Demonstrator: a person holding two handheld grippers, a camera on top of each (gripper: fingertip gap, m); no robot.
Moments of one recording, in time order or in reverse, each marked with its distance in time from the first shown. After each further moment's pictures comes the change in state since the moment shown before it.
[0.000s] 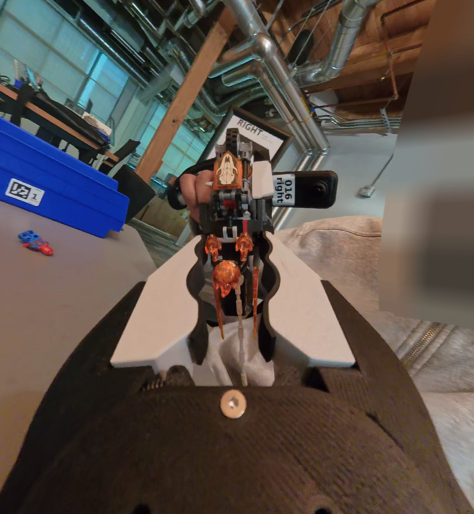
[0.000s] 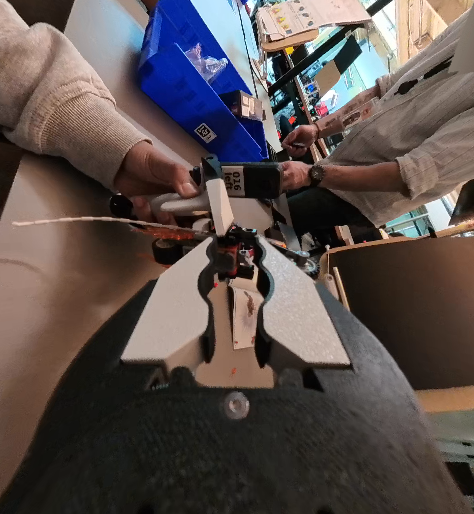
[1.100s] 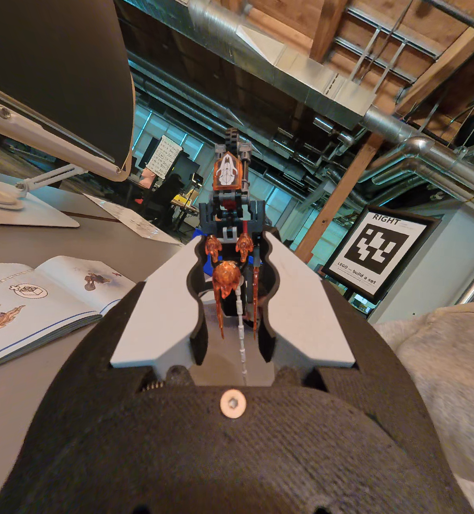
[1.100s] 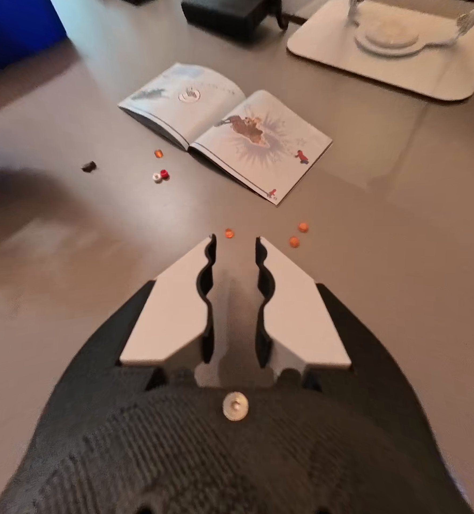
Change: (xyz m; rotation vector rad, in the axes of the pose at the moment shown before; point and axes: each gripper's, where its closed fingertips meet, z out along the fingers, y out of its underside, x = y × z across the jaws) left arm -0.018 -0.084 -0.134 0.391 -0.581 0.299; right arm -0.018 0.218 0.044 -0.415 0.119 1.145
